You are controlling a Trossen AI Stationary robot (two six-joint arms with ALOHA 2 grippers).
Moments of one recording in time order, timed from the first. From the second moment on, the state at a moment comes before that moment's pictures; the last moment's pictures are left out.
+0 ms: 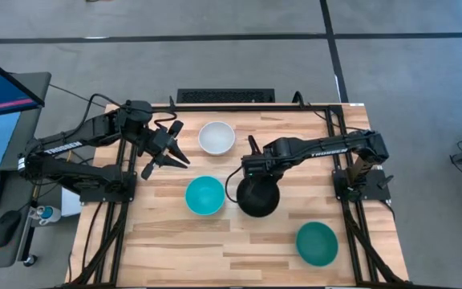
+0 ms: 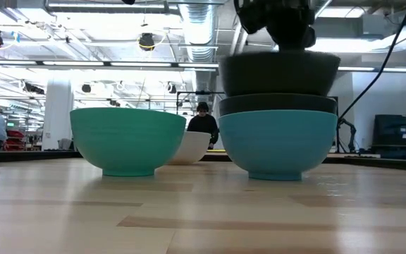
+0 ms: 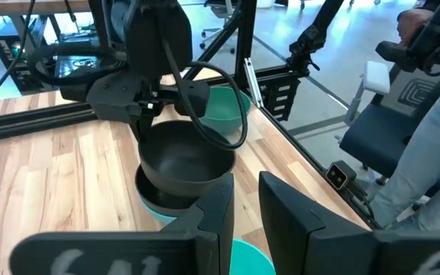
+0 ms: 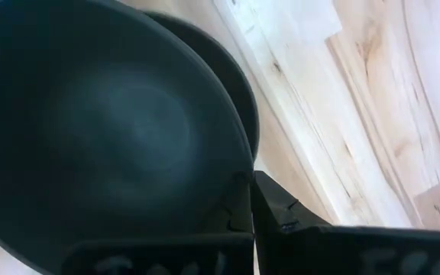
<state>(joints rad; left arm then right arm) 0.27 0.98 1.11 -0.56 0.67 0.25 0.11 1.79 1.64 -1.37 0.07 0.57</state>
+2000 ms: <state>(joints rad) 0.27 0.98 1.11 -0.62 0.51 0.21 0.25 1.78 1.81 -1.25 0.03 0.50</state>
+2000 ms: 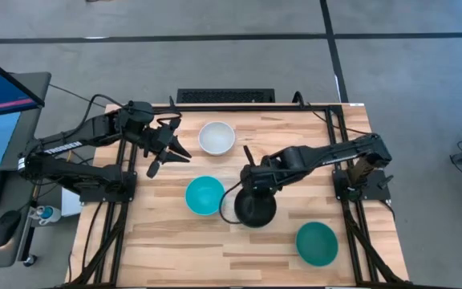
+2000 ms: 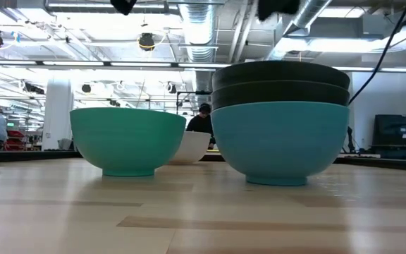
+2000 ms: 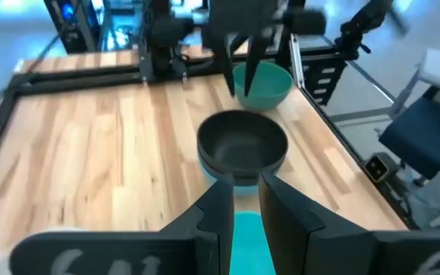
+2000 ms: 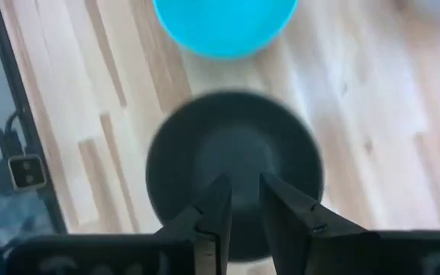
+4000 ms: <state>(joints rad) 0.18 1.21 0.75 -0.34 0.45 0.01 0.58 1.78 1.50 -0.41 0.55 0.75</state>
